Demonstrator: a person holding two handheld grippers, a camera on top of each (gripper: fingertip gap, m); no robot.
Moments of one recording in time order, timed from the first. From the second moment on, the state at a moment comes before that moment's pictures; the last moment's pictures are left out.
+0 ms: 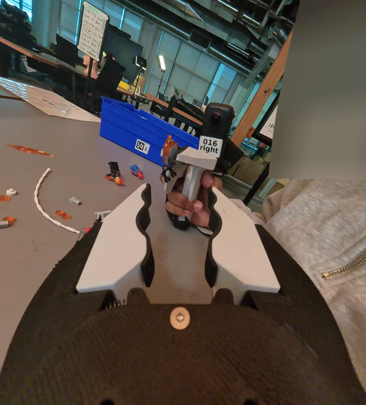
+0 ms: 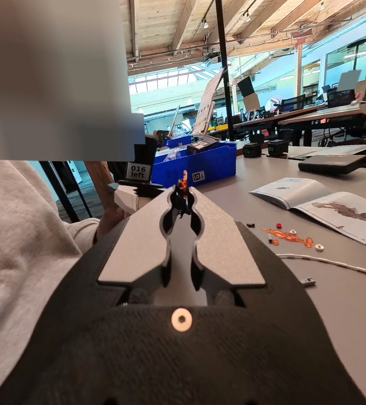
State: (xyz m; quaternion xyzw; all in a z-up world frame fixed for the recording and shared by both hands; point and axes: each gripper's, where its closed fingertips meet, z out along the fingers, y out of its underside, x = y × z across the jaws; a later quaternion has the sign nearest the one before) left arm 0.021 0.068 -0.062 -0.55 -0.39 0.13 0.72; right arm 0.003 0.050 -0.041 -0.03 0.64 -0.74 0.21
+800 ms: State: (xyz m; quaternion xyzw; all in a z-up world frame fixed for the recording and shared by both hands) left arm 0.023 0.069 -0.063 -0.56 -0.39 0.13 0.72; right arm 0.011 0.048 -0.044 -0.05 0.65 -0.74 0.18
